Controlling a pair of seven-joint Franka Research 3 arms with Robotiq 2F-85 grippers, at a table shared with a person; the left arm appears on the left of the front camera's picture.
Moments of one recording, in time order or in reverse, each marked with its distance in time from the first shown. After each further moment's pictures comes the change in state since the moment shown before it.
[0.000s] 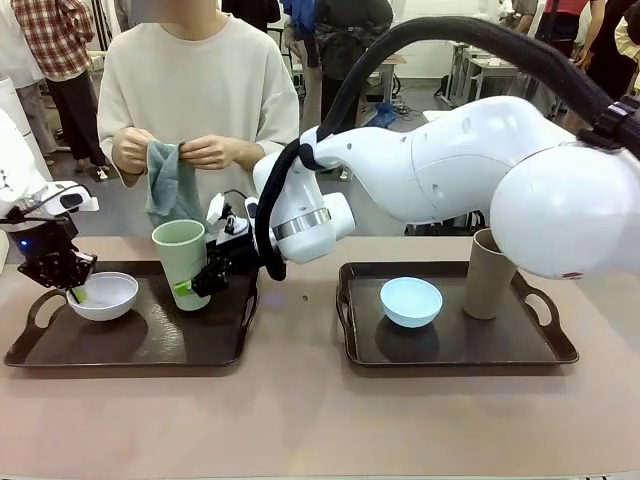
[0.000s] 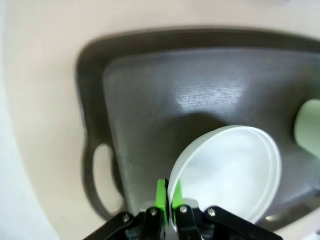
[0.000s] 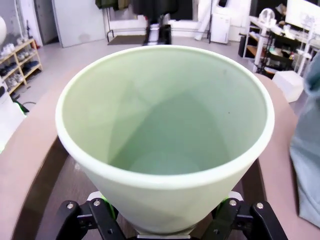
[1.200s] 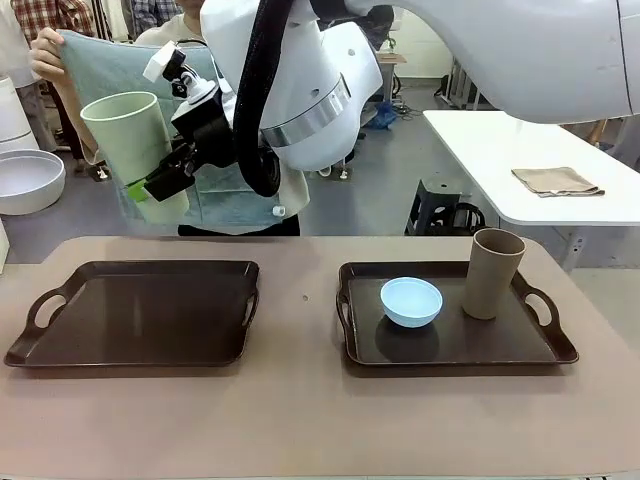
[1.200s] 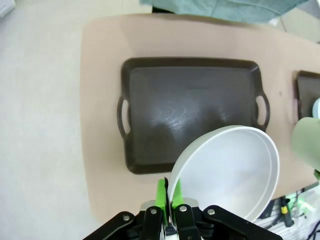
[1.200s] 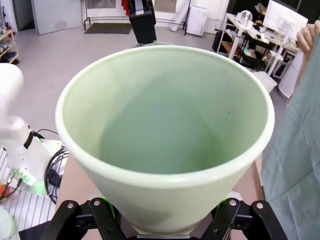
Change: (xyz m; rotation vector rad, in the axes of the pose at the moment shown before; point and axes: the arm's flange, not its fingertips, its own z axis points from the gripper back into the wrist) left arm -0.105 -0.015 0.258 -0.038 -0.238 0.069; right arm 0.234 0.122 0.096 -0.161 0.121 0.086
